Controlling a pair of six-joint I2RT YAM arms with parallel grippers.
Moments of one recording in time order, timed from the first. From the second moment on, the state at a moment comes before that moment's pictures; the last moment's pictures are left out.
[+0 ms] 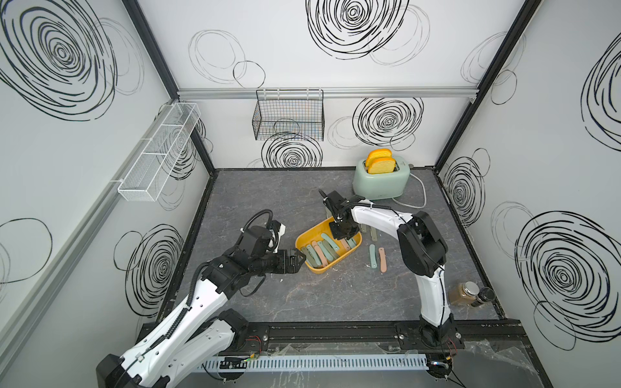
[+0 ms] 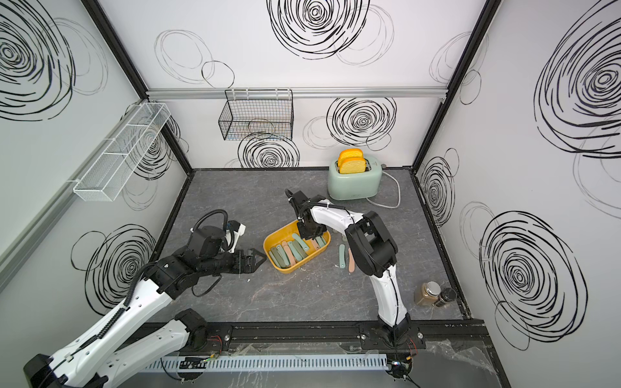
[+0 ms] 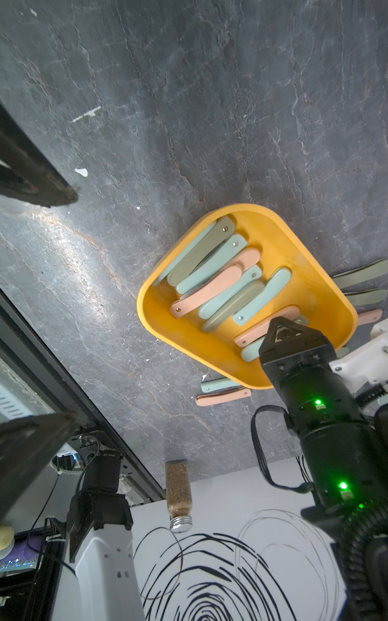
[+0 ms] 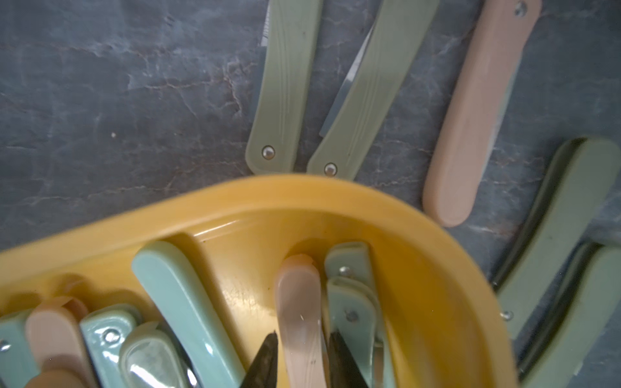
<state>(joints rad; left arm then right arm) -0.52 0.83 0.75 -0.72 0.28 -0.56 0.70 2.11 1.60 -0.89 0.11 0.38</state>
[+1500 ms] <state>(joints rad) -0.51 1.02 0.85 -0.63 0.36 -0.52 0.64 2.10 1.85 -1.04 0.08 0.36</state>
